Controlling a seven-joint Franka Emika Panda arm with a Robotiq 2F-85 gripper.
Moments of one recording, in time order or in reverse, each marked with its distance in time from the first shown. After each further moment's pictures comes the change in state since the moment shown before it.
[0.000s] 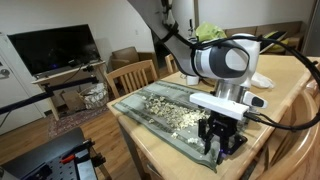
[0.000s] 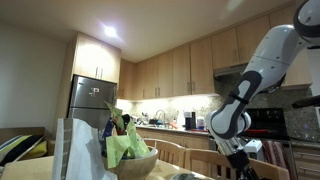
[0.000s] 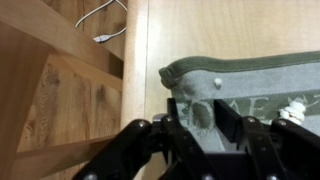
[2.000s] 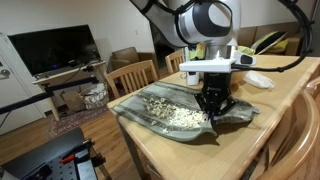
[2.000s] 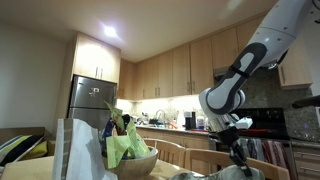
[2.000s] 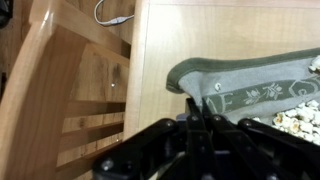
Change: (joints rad) arm 0.090 -0.208 -0.014 -0.098 -0.050 -0.001 0.048
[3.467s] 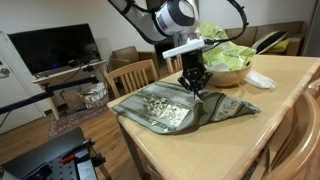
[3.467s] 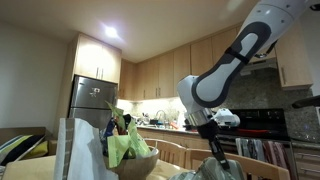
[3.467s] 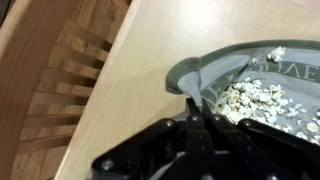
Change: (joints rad) arm 0.175 -0.048 0.048 0.000 -0.187 0.007 0.000
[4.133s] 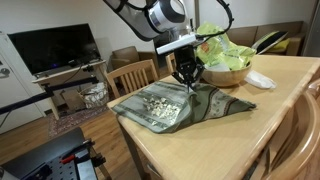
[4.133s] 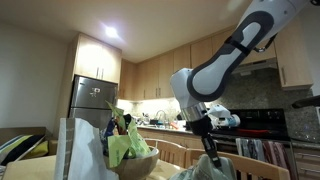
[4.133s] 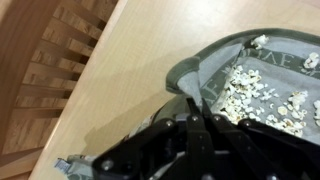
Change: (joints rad) arm 0.026 -0.024 0.043 0.000 -0.022 0.002 -0.003
